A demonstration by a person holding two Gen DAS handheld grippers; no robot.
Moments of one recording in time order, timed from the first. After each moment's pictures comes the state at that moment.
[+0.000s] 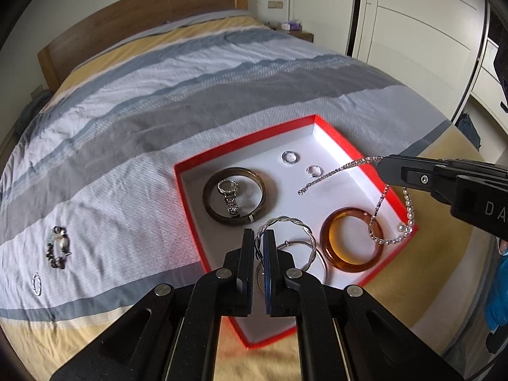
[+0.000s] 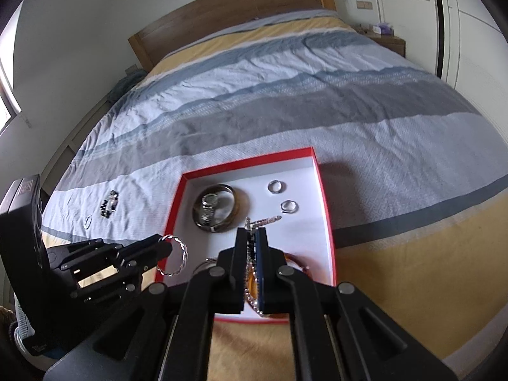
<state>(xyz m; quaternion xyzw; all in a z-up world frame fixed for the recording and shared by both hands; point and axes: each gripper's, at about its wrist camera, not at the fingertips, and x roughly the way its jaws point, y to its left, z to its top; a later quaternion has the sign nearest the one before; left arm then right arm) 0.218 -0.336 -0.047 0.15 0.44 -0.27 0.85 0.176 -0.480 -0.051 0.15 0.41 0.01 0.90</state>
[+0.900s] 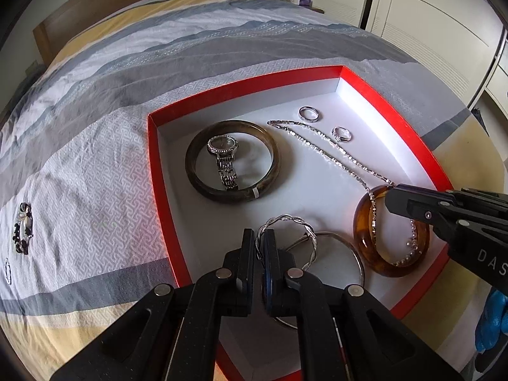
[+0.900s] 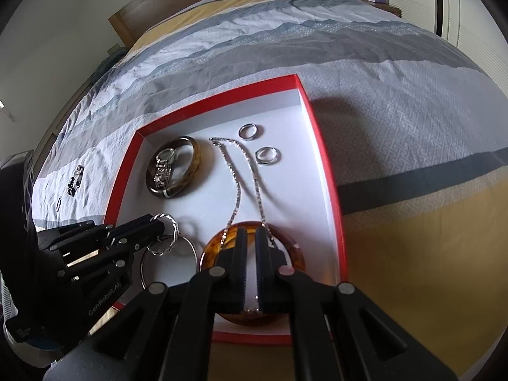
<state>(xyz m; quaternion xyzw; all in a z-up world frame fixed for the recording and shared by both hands) 0.248 -0.344 -0.111 0.14 0.49 -0.26 0.82 0.194 -0.486 -0.124 0.17 0.47 0.00 0.87</state>
